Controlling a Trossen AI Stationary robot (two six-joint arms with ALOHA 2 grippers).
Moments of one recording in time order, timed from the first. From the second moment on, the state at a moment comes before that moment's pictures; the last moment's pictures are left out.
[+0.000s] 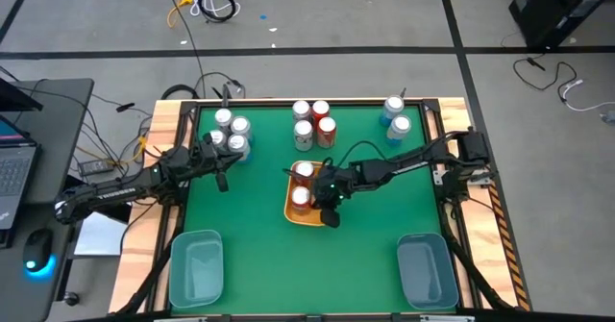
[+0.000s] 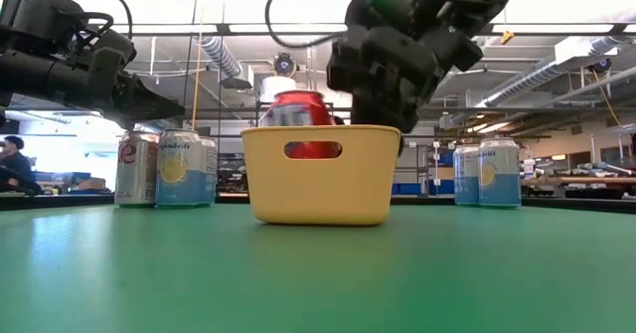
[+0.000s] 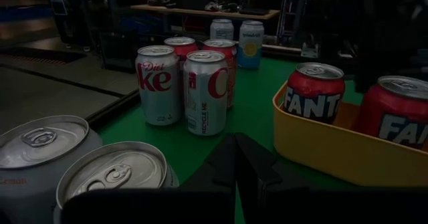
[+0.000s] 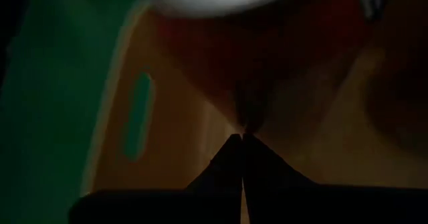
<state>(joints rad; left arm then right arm) 0.35 0.22 0.01 0.08 -0.05 -0.04 0.02 1.81 1.03 -0.05 -0.23 0.27</state>
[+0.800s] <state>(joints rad) 0.35 0.22 0.01 0.08 -0.05 -0.04 -0.06 1.53 1.03 -0.35 -0.12 0.31</state>
